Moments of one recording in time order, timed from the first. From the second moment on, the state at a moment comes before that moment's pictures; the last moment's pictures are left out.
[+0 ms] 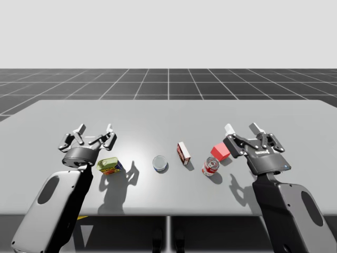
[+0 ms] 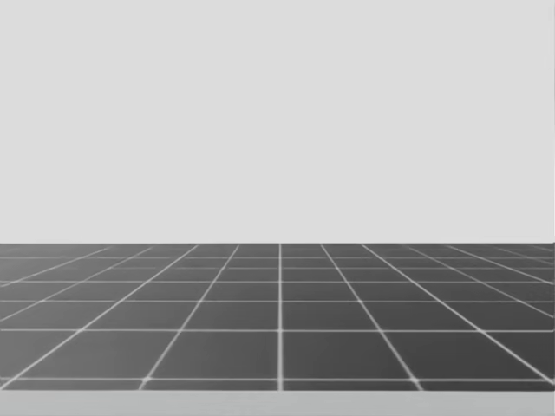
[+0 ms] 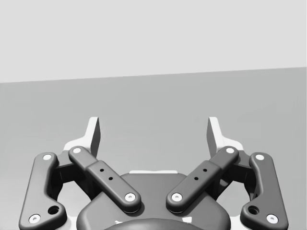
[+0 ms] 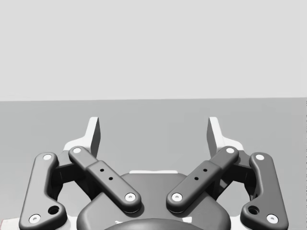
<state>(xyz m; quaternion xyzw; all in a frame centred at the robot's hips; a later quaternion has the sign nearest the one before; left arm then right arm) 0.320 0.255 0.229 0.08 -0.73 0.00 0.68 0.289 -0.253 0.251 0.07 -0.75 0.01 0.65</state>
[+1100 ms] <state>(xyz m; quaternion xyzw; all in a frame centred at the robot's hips) 0.320 0.254 0.229 0.09 -0.72 0.00 0.69 0.291 -0.256 0.250 0.06 -0.75 0.01 0.66</state>
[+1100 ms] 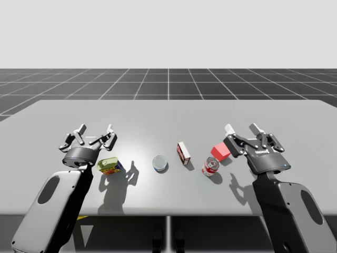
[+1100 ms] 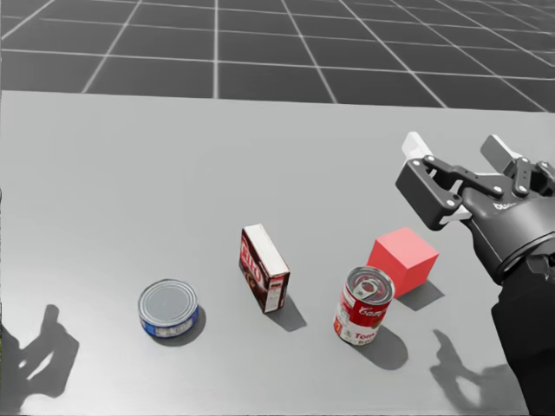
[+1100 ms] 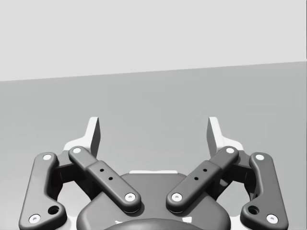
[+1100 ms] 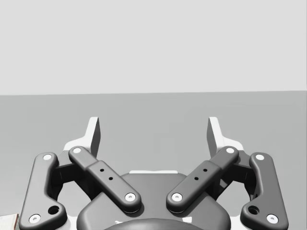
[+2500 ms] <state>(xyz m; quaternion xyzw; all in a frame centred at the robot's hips) 0.321 0.251 0.227 0.08 -0.72 0.00 0.69 0.244 -0.327 0.194 0.14 -0.67 0.15 0.71</state>
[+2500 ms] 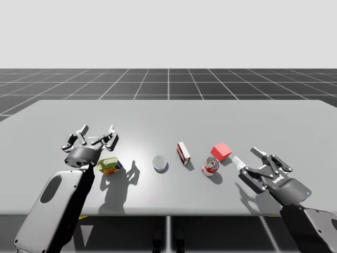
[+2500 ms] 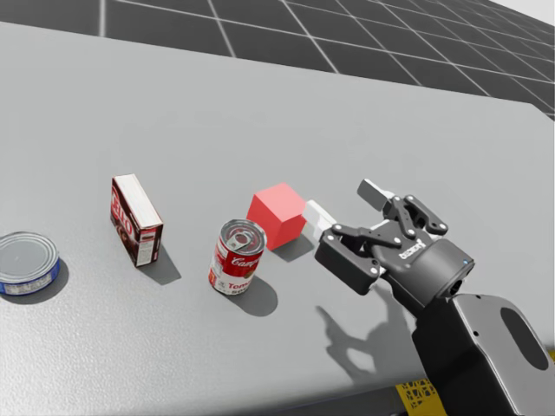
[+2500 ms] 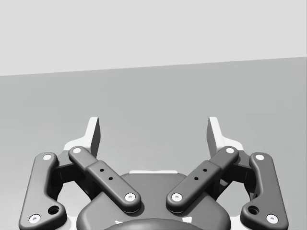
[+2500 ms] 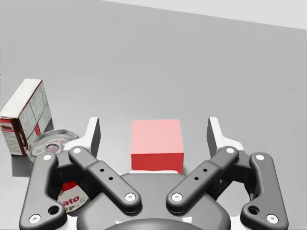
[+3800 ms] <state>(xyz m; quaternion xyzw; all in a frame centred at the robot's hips) 0.322 0.252 0.227 0.08 -0.72 0.00 0.69 0.314 -0.306 0.135 0.13 -0.59 0.16 0.78</state>
